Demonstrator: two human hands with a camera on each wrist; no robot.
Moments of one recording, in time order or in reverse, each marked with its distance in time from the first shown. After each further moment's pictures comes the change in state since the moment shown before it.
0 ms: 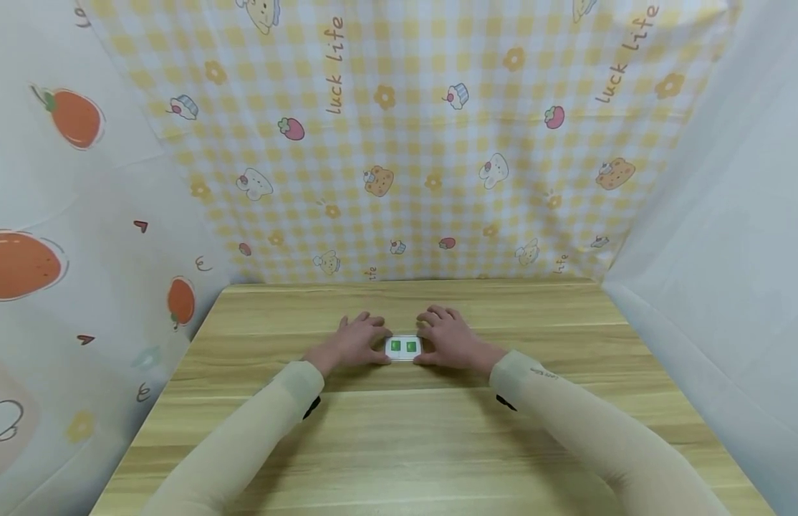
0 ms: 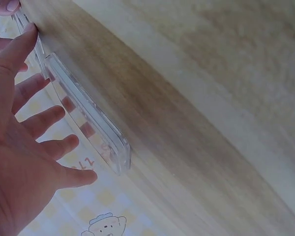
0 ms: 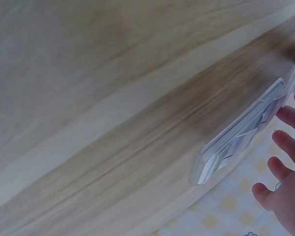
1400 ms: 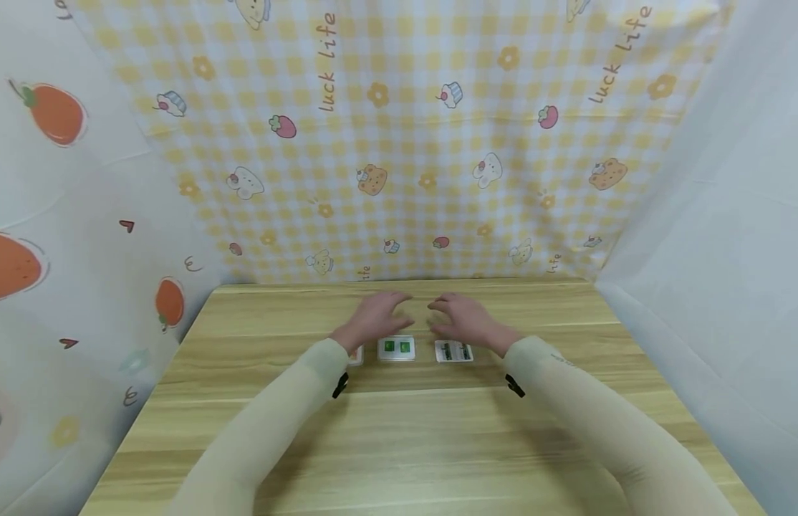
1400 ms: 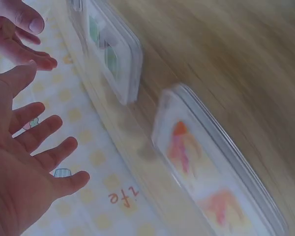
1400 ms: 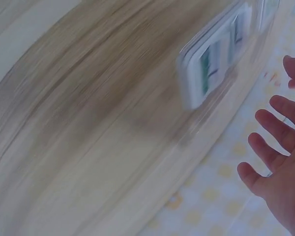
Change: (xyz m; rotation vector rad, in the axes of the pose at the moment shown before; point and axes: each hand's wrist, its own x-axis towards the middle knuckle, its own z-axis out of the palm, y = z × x) left_hand 0.054 0.037 -0.027 -0.135 0.182 0.041; right_hand -0.006 0.044 -0.029 0.253 0.009 0.167
